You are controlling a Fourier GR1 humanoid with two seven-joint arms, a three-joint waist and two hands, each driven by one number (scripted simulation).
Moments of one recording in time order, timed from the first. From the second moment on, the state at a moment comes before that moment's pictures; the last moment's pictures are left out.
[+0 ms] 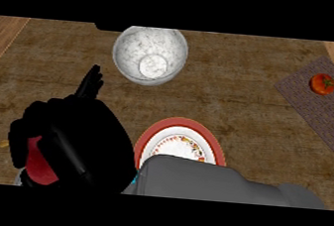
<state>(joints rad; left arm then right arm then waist) -0.15 0.06 -0.05 -1.55 -0.06 0.05 0.10 -1.04 0.00 0.89 -1.53 0.26 -0.49 0.56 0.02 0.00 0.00</state>
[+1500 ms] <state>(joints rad) -0.21 0.04 -0.05 -1.51 -0.06 0.04 0.09 -1.45 0.00 0.68 -0.52 0.22 -0.48 0.27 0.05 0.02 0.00</state>
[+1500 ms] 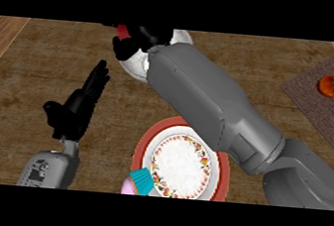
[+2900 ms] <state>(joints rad) -0.20 0.03 -0.07 -1.53 -0.07 0.05 0.09 -1.35 -0.02 0.31 -0.23 -0.05 -0.32 -0.34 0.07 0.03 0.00</state>
